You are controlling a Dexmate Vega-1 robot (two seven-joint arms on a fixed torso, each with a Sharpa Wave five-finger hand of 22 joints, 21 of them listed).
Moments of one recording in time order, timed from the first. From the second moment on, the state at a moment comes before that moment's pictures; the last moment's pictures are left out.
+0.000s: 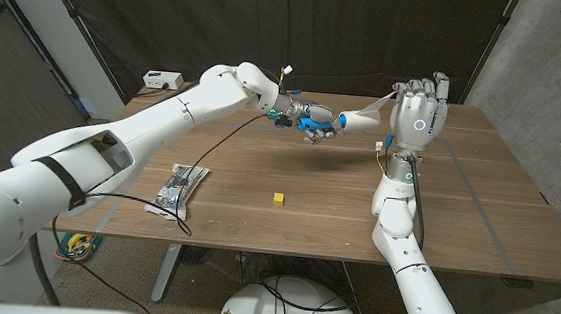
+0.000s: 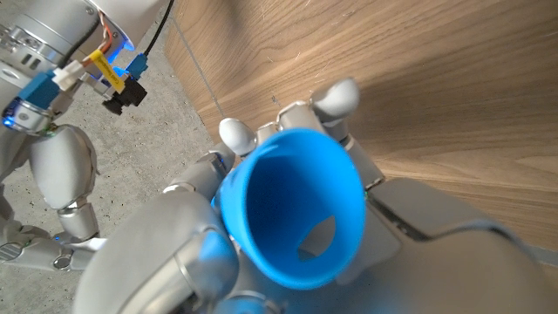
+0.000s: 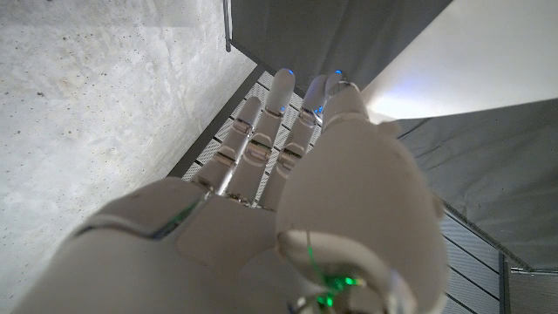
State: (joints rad) left arm 0.17 0.52 0.93 -1.52 -0.30 0.44 -0.71; left_hand 0.45 0.08 0.89 0.04 0.17 0.82 0.06 1.46 0.63 1.11 -0.08 1.57 1.24 1.39 -0.19 1.42 1.06 1.05 -0.17 1.54 0.73; right arm -1.04 -0.05 -0.18 -1.61 -1.53 -0.40 -1.12; right_hand 1.36 0.12 -0.01 -0.12 0.33 1.24 -0.16 0.25 0.19 1.10 -0.12 0.45 0.33 0.85 -0.11 0.44 1.04 0.32 -0.04 0.81 0.20
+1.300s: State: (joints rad) left arm 0.18 0.53 0.91 -1.52 -0.31 0.43 -0.72; left_hand 0.45 0.08 0.89 0.04 0.17 0.82 0.06 1.46 0.63 1.11 -0.08 1.57 1.24 1.39 -0.19 1.42 1.06 1.05 -0.17 1.54 0.73; right arm -1.03 0.05 -0.09 -1.62 -1.54 -0.33 -1.12; right_hand 1.37 0.15 -0.02 -0.09 0.34 1.17 -0.17 0.20 0.20 1.09 -0.14 0.43 0.33 0.90 -0.12 0.36 1.03 0.37 -0.02 0.87 0.19
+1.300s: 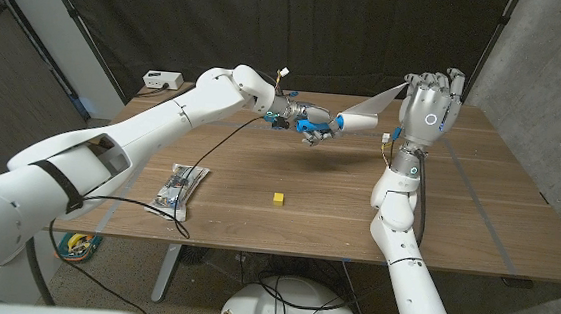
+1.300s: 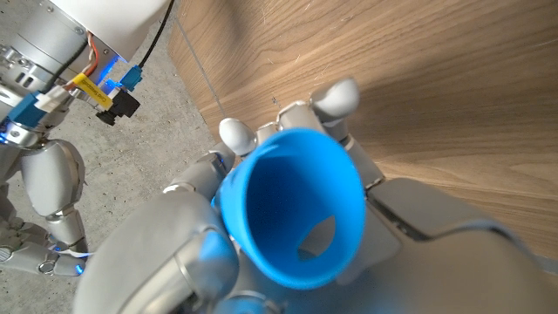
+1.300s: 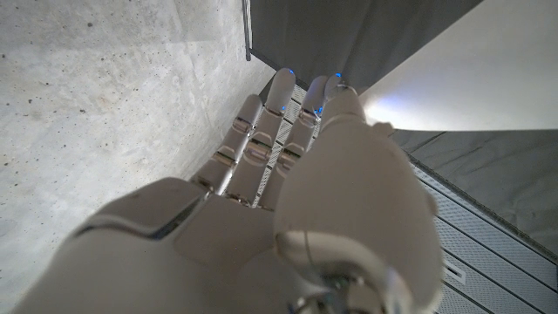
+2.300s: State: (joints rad) left arm 0.21 0.54 0.90 -1.55 -0.32 0.41 -0.70; left_hand 0.45 0.08 0.89 0.04 0.17 0.82 0.06 1.46 0.63 1.11 -0.08 1.57 1.24 1.39 -0.19 1.42 1.06 1.05 -0.17 1.54 0.72; right arm -1.04 0.17 -0.01 -1.65 -1.50 -0.31 -1.11; right_hand 0.92 0.20 -0.01 0.08 0.34 0.22 -0.11 0.23 0.19 0.24 -0.03 0.23 0.25 0.32 -0.04 0.23 0.63 0.30 0.08 0.75 0.18
